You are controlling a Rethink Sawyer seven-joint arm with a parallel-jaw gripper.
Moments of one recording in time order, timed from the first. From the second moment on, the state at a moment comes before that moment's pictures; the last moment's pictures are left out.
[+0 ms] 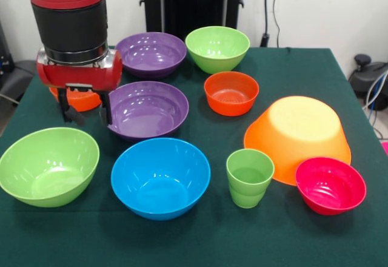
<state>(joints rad) -0.67 -0.55 0.40 1.32 -0.44 0.84 1.65</state>
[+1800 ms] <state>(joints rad) -0.66 -0.54 0.40 1.32 -0.44 0.84 1.65</state>
